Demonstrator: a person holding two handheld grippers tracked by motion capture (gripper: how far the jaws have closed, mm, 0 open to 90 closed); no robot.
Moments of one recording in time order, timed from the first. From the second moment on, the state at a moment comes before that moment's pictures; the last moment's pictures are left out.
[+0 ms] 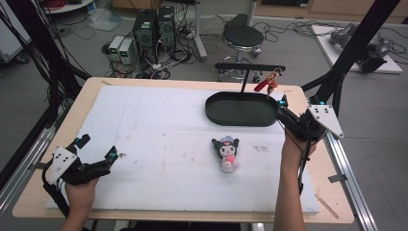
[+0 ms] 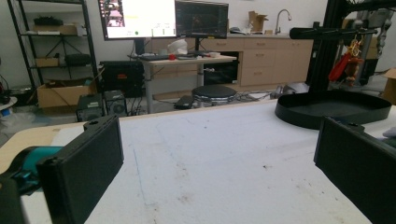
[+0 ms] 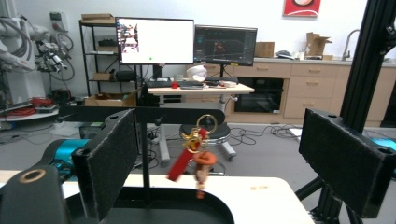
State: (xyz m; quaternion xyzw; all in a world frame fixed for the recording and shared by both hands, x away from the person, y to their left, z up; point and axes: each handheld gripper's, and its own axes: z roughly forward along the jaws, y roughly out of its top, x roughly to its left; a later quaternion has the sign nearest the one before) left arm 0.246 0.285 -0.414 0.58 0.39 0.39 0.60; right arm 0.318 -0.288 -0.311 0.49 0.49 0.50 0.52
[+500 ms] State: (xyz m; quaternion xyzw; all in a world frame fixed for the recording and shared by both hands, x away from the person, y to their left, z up) left arm 0.246 0.284 -0.413 0.58 0.39 0.40 0.59; right arm 0.305 -0.271 -0.315 0.49 0.49 0.51 0.50
